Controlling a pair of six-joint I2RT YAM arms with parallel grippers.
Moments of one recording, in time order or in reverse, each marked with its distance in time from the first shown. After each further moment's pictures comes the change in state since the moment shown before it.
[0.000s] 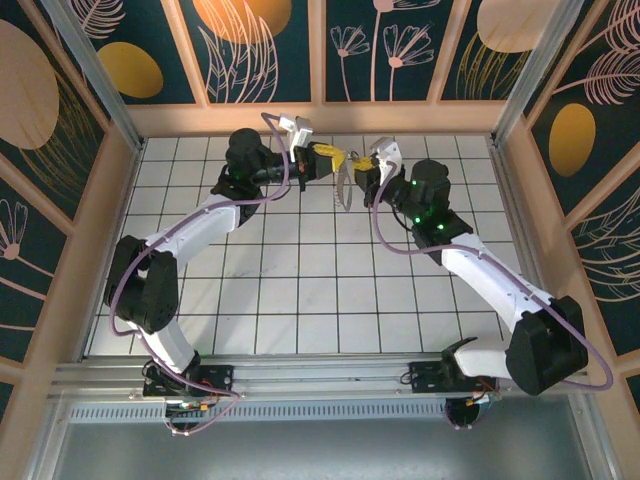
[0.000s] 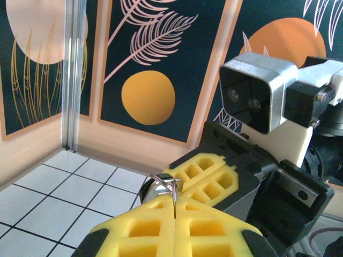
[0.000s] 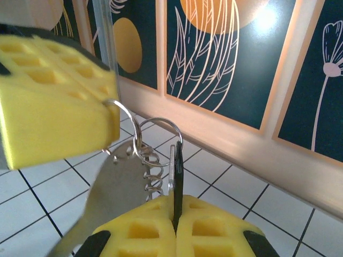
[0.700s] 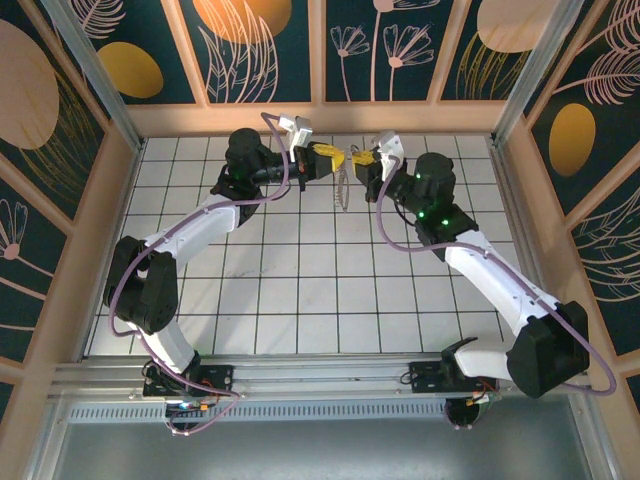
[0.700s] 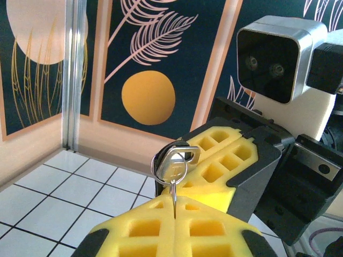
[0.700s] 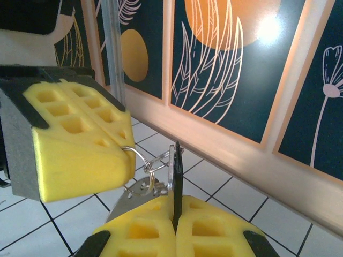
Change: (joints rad) left arm 0.000 -0.001 0.000 -0.006 0.000 0.003; right arm -0.005 -0.012 0.071 -0.060 -0.031 -0.014
